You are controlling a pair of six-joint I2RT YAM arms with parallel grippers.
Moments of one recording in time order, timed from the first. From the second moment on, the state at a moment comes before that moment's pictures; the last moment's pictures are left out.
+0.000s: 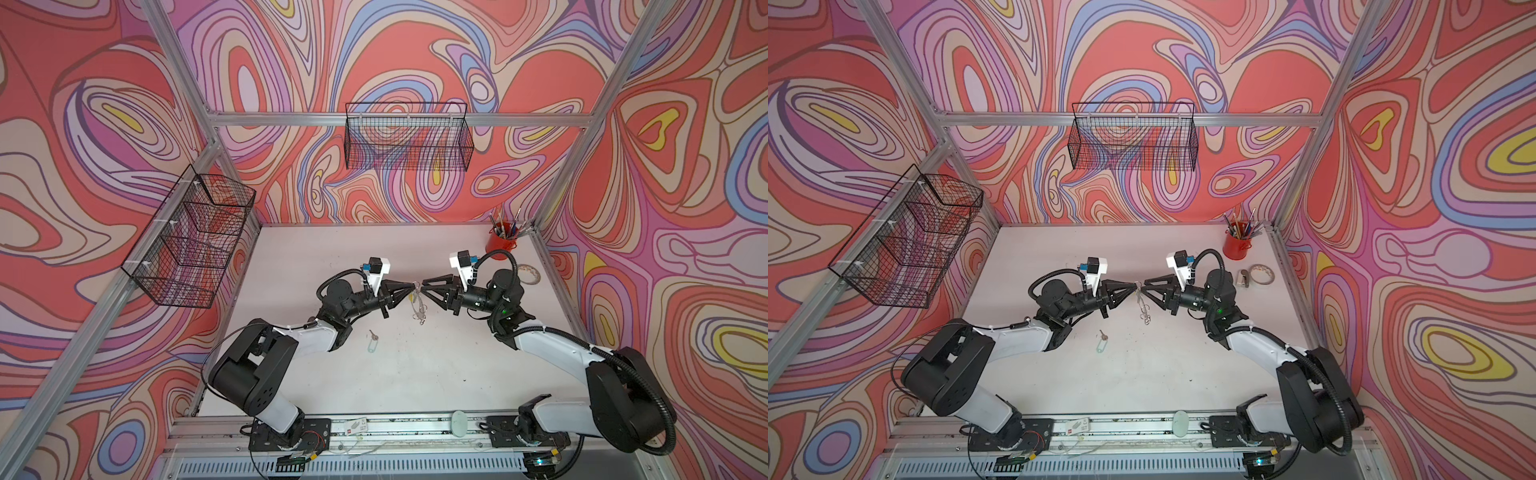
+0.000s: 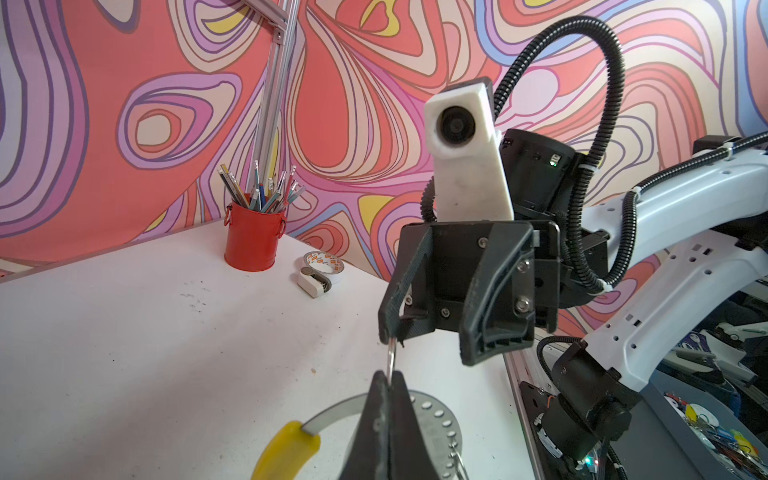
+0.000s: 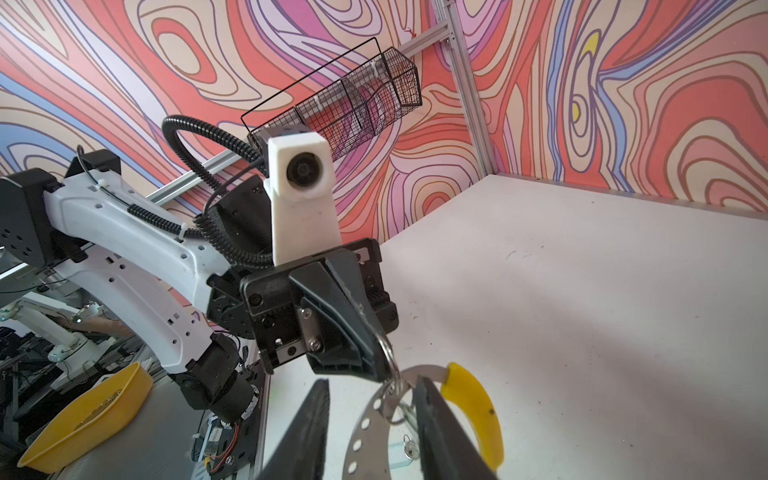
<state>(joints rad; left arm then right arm) -0.53 1.58 0.63 1.13 0.76 -0.46 0.37 1.34 0.63 0.74 -0.91 0.45</state>
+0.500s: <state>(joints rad) -0.53 1.58 0.63 1.14 0.80 -0.48 0.37 1.39 0.63 0.77 -0.91 0.47</state>
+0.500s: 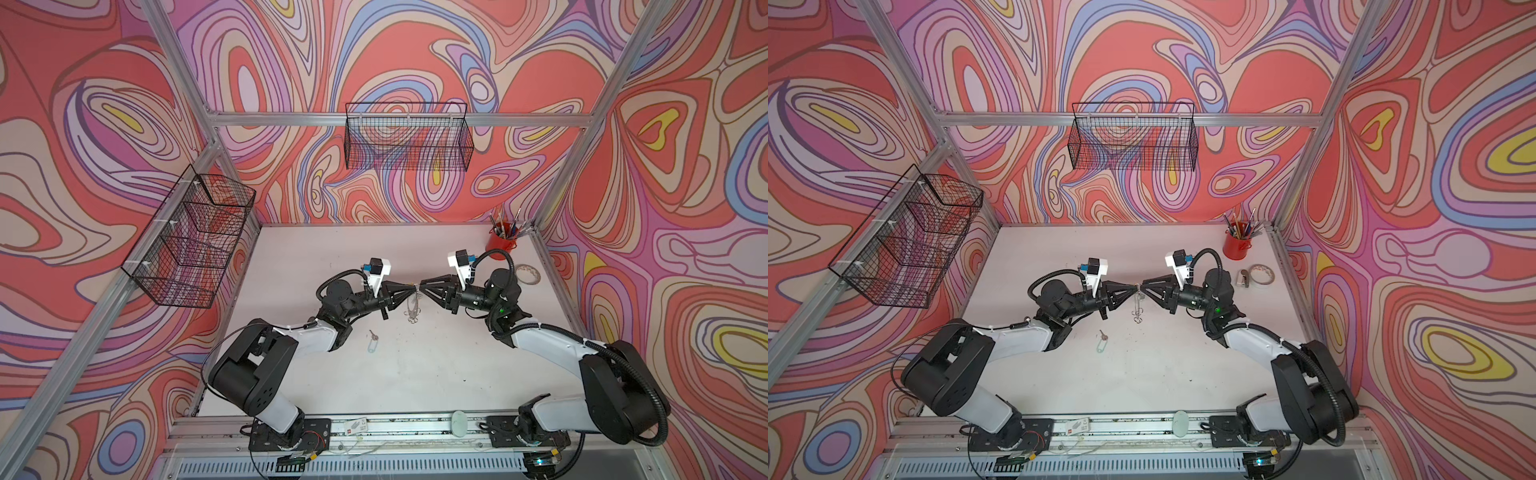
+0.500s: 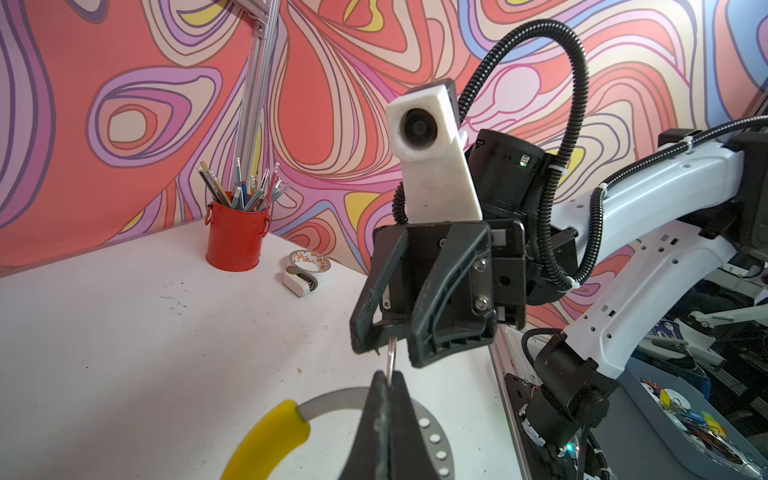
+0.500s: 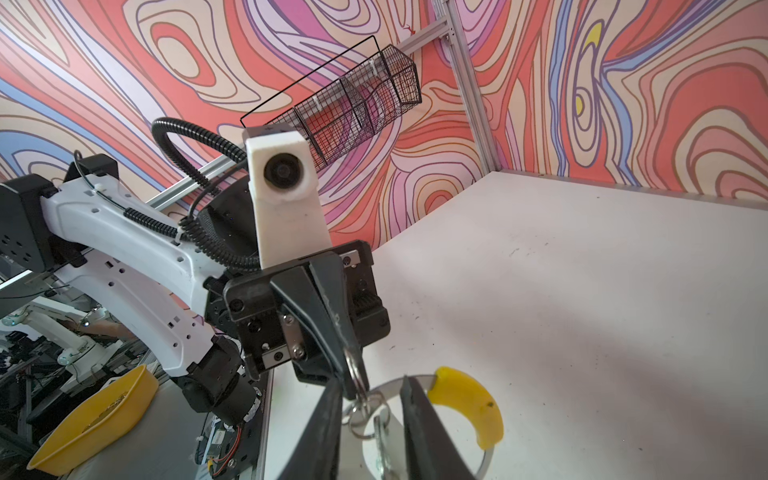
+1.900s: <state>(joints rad) -0.50 1.54 0.64 0.93 0.83 -0.34 0.39 1.36 0.66 0.51 -0.84 0.25</state>
